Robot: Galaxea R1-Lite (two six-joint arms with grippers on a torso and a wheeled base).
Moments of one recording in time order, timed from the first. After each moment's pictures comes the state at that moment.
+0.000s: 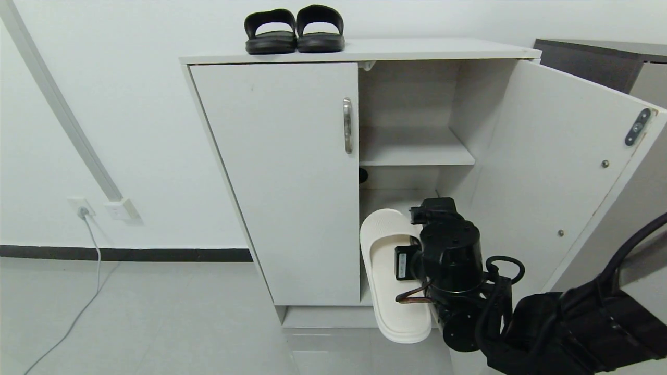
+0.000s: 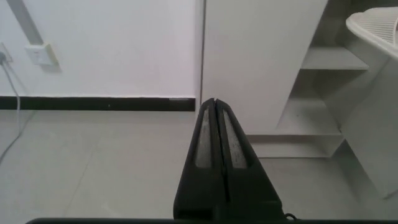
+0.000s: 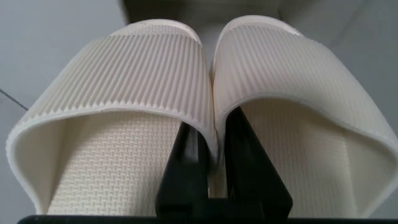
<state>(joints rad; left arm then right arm) 0.00 0.00 0.00 0.00 0.02 -0.02 0.88 1.96 -0.87 -0.86 -0.80 0.20</state>
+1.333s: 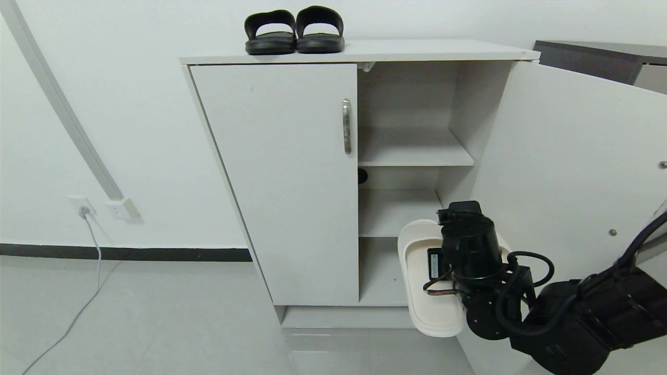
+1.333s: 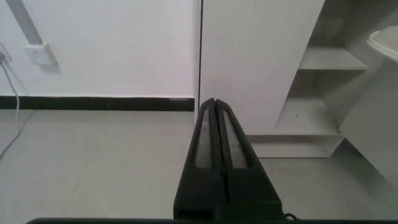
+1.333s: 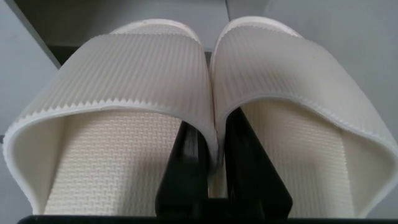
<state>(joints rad) 0.00 0.00 0.00 0.00 0.02 -0.02 0.75 1.93 -0.82 -0.72 -0.84 0.21</state>
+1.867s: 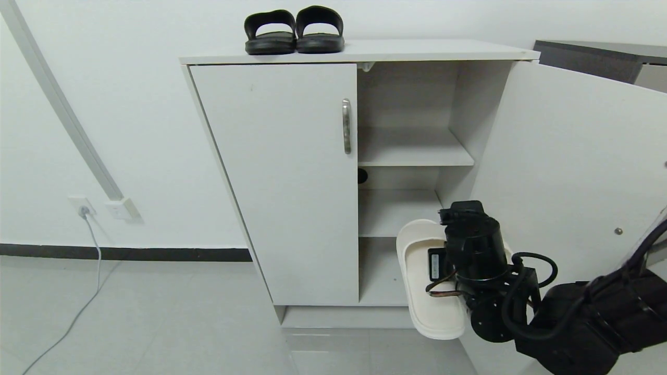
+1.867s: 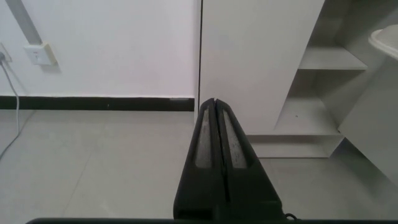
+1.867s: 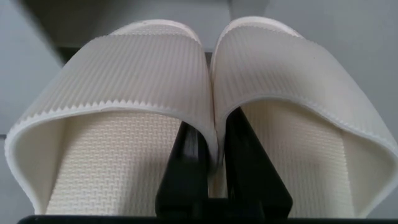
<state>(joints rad) 0.00 0.00 0.00 0.00 0.02 -0.02 0.77 1.91 -0.80 -0.74 -0.81 0.21</state>
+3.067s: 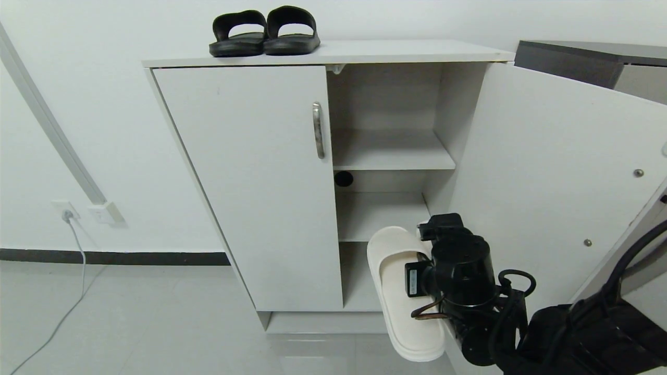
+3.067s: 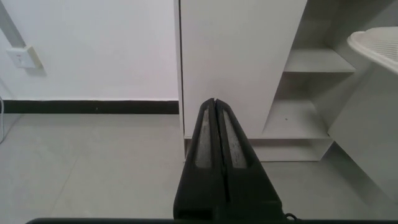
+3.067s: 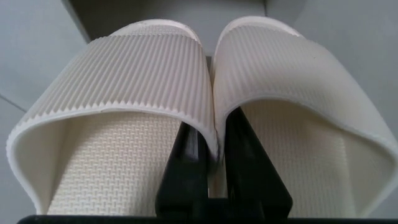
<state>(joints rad) 0.00 0.00 0.00 0.00 0.02 -0.02 0.85 1.95 -0.76 -0.89 -0.73 0.21</state>
